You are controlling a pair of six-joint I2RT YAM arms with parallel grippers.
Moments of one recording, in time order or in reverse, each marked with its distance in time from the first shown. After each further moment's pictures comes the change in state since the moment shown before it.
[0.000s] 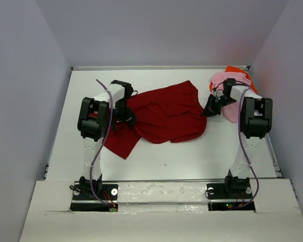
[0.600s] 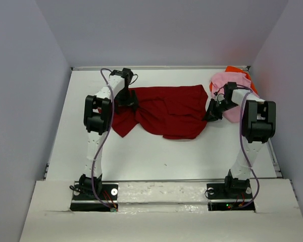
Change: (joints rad) left arm 0.036 0.227 0.432 0.086 0.016 0.262; right arm 0.000 -0.111 -0.153 0.012 0.052 0.013
